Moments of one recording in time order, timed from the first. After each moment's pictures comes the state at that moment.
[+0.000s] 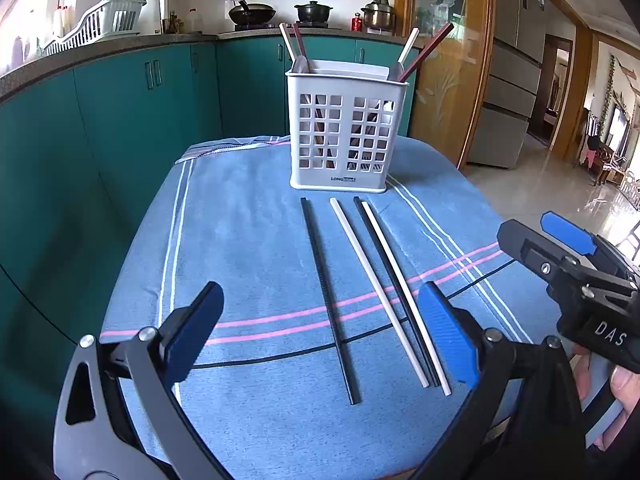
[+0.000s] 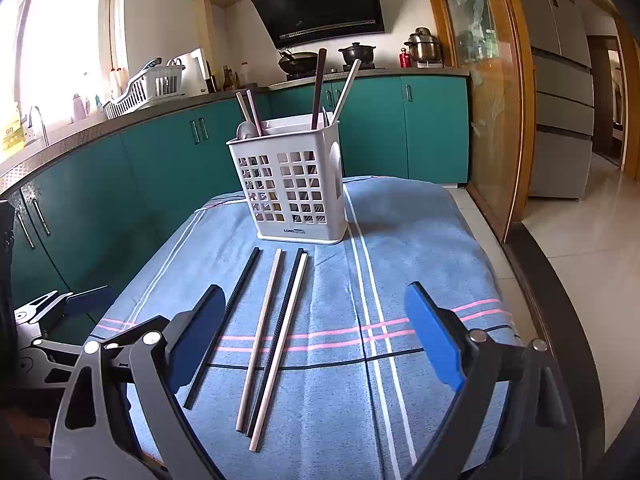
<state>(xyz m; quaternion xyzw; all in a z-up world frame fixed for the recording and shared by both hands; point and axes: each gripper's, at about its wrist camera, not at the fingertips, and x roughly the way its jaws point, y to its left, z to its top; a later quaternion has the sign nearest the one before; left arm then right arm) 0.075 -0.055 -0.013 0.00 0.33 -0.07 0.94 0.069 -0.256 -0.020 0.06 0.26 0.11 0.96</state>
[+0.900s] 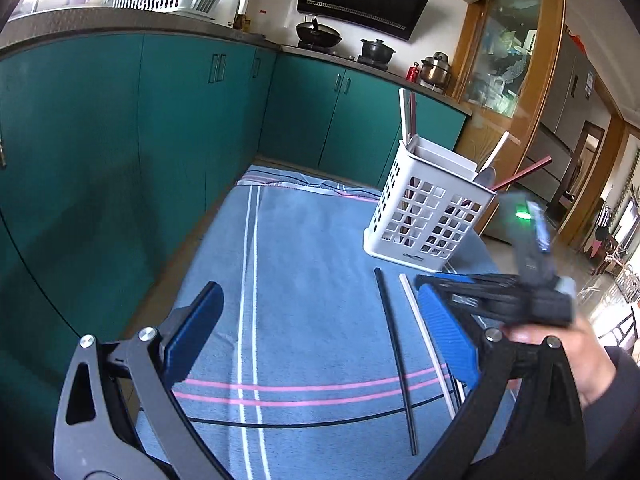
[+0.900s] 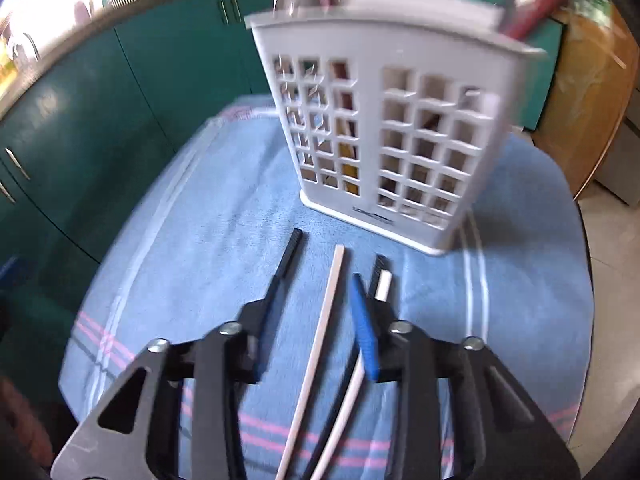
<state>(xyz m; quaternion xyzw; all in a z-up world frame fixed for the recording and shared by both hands) 0.107 0.054 0.016 -0.12 0.29 -0.03 0.95 0.258 -0.152 -0.054 -0.04 0.47 0.19 0.86</state>
